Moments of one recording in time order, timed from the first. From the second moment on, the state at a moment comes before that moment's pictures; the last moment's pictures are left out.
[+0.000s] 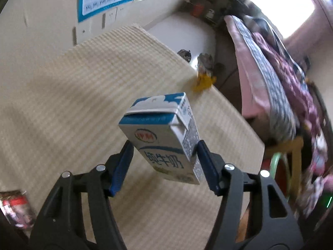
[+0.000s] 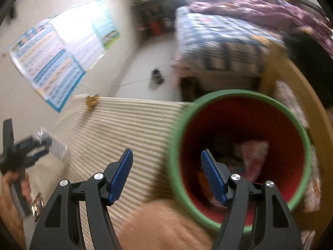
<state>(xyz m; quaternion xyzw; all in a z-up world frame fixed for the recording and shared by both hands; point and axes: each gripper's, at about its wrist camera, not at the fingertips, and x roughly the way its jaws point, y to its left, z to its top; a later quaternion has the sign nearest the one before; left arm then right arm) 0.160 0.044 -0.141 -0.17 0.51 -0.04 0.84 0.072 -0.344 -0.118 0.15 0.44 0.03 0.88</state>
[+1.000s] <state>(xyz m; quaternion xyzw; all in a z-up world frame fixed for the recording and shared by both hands) 0.117 0.011 -0.193 -0.21 0.52 -0.09 0.82 0.332 -0.125 -0.180 0.02 0.48 0.12 0.87</state>
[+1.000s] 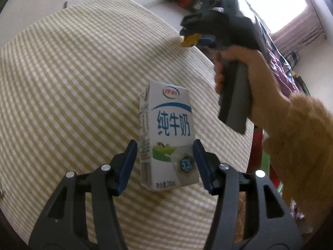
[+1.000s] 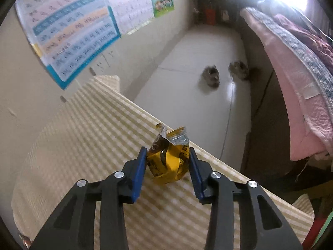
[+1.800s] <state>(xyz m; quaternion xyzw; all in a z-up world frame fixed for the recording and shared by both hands) 0.099 -0.035 -0.149 -0.11 0.50 -0.07 0.86 0.065 -0.234 -0.109 0.11 0.44 0.14 0.88</state>
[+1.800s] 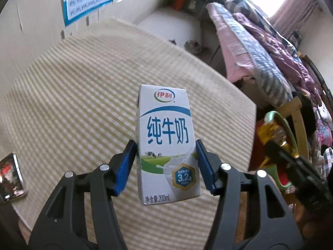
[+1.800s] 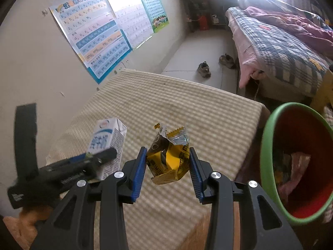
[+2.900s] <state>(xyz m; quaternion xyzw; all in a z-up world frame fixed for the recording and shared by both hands) 0.059 -0.149 -0.061 -0.07 0.43 -0.20 0.88 0.021 -0.360 -0.073 0.16 0.38 0.02 0.91</state>
